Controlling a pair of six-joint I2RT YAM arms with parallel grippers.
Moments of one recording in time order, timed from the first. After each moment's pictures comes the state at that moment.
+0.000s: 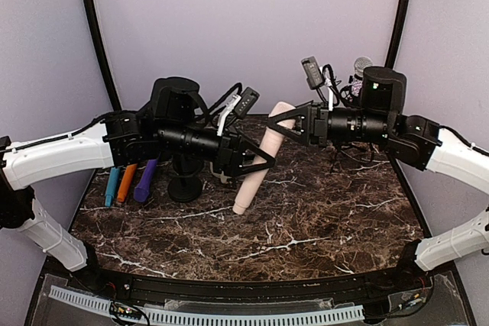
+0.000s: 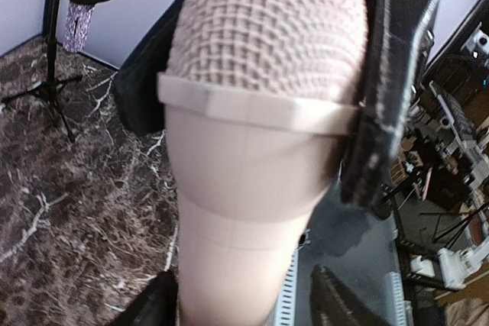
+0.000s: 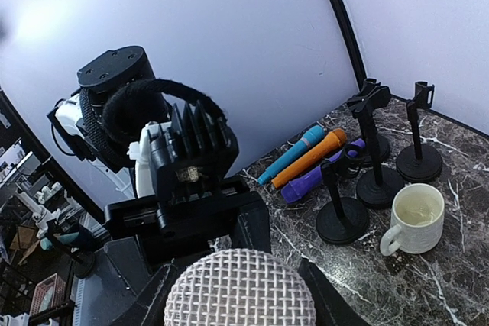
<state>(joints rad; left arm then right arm) -1.01 1.46 1.33 -0.21 0.52 -0.32 0.90 1.17 1.15 -0.11 -0.43 0.39</state>
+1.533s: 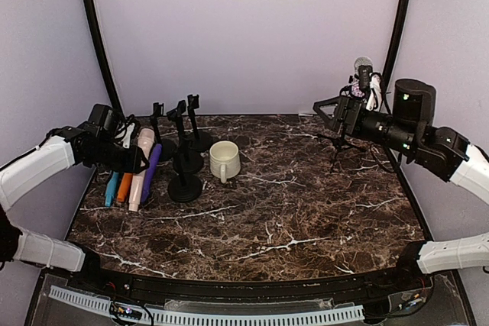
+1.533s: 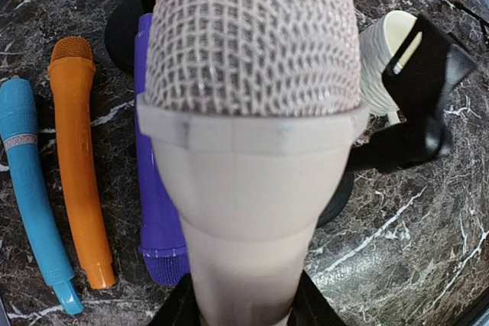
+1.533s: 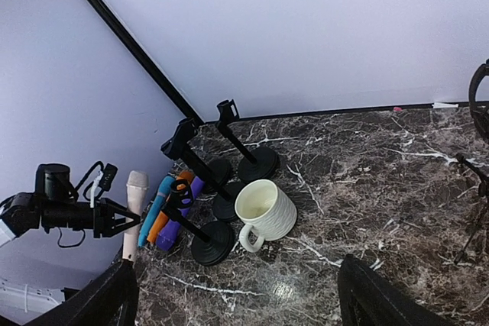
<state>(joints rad) -0.29 1.15 0.94 -0.69 0.07 -0.19 0.75 0.96 1.03 -0.28 0.05 0.56</state>
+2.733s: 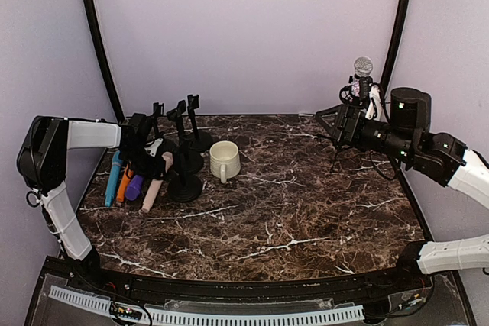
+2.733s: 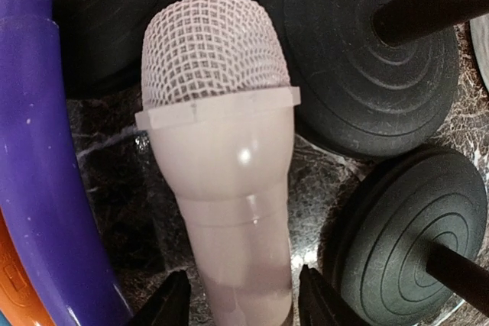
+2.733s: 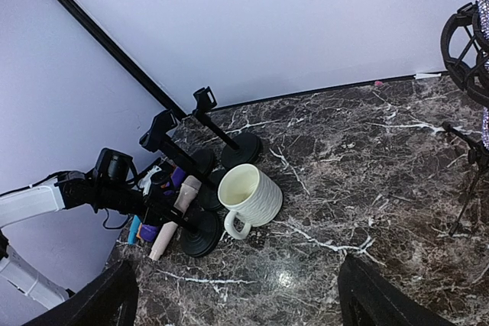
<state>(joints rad) -0.22 1.79 1.14 -0.57 0.09 0.02 0.74 0.94 0.97 -0.30 0.08 0.62</state>
